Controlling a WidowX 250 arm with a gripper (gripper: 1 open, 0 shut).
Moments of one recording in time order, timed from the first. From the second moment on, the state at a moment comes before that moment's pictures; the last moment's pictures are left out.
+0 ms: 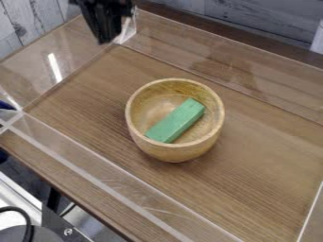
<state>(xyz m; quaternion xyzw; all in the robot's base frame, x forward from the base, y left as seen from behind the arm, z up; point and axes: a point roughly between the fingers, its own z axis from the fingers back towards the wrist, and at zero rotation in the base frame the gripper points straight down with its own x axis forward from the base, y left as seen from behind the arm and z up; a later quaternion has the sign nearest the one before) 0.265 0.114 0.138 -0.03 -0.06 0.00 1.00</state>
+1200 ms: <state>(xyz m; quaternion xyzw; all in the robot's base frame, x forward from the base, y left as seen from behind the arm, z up) 0.290 0.057 0.090 -0.03 -0.03 -0.08 1.00</state>
